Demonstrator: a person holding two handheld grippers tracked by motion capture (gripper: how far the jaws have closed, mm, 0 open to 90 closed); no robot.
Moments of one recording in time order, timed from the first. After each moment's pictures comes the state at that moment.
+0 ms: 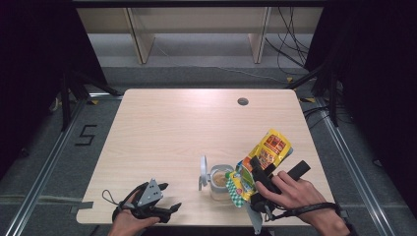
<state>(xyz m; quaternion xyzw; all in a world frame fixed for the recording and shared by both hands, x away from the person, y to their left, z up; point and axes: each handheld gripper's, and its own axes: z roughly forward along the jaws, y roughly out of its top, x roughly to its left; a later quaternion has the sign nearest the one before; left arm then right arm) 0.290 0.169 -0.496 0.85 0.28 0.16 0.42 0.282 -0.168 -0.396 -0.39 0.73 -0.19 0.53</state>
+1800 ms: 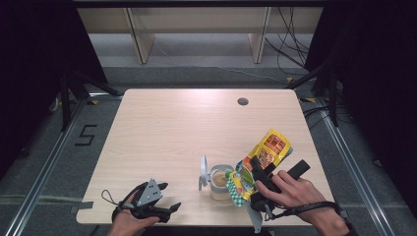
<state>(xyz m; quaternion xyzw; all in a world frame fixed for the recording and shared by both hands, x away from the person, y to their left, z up) 0.290 0.169 -0.496 0.84 0.28 0.16 0.43 0.283 -0.169 -0.397 -0.38 0.73 -0.19 0.53</state>
